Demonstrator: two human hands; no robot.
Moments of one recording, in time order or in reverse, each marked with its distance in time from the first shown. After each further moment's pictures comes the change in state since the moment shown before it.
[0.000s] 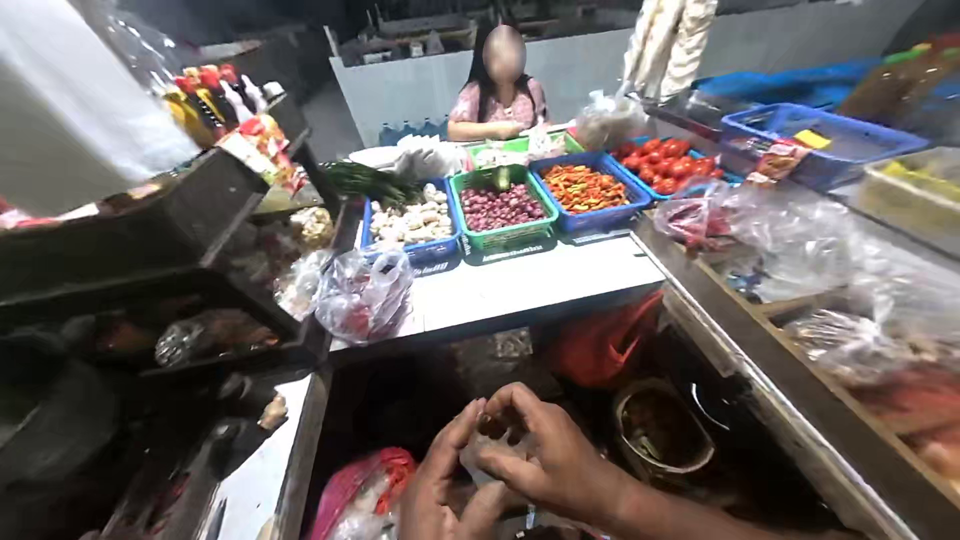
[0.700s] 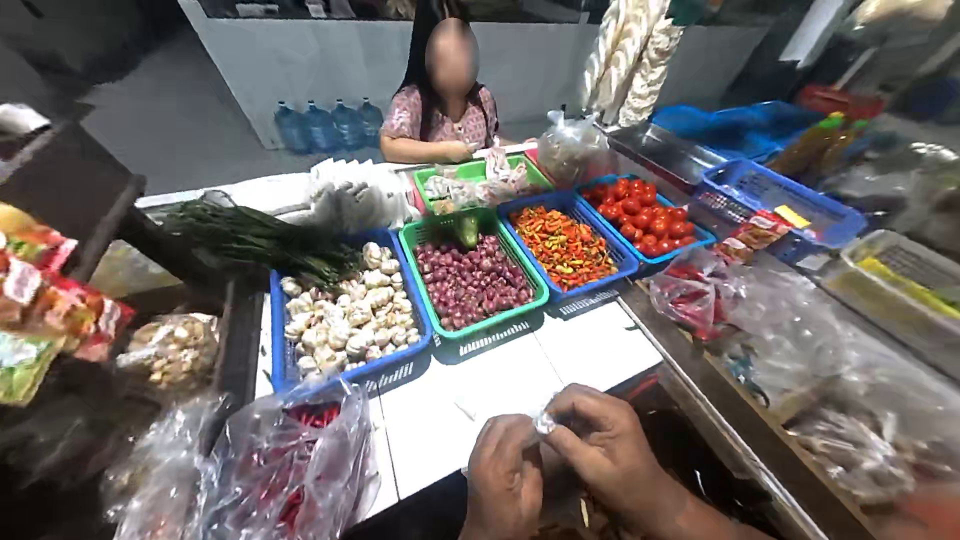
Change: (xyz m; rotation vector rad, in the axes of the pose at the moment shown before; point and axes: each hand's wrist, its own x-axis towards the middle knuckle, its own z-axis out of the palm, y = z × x) left_hand 0.323 -0.143 0.020 0.104 0.033 0.199; right_hand 0.254 0.050 -0.139 -0.178 0.443 0.006
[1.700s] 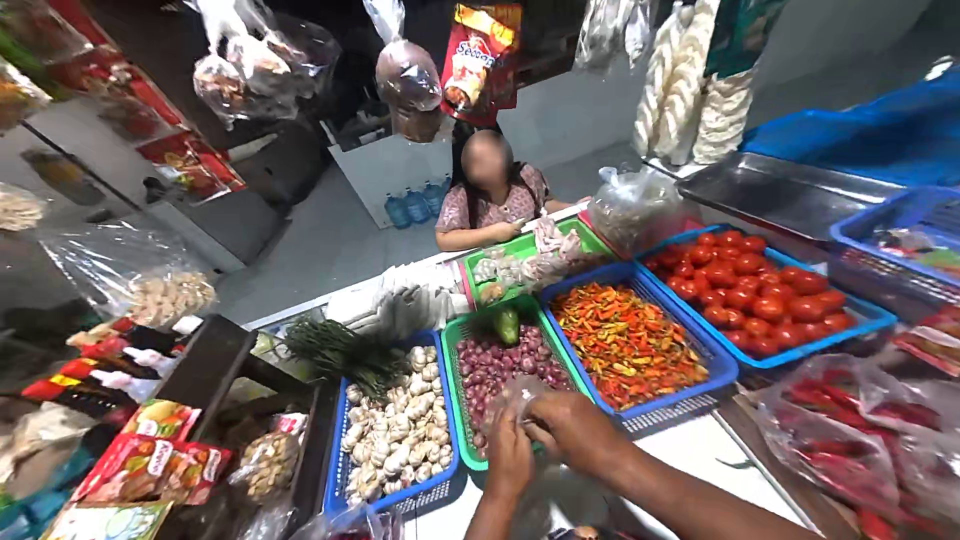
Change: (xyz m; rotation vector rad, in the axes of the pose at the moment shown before) left_hand 0.200 -0.128 0.081 0.282 -0.059 -0.304; right_hand 0.226 0.137 -0.049 -0.404 -0.376 -0.204
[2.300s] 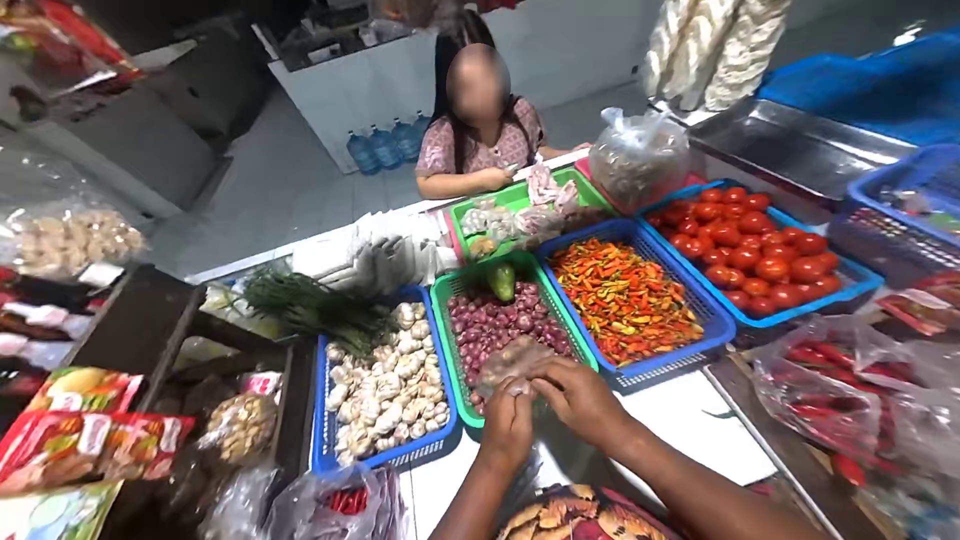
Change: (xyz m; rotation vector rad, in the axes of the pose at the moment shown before) left_hand -0.008 -0.009 -0.025 -0.100 -0.130 0.090; right_hand -0.009 0.002 0.036 0.256 0.053 0.231
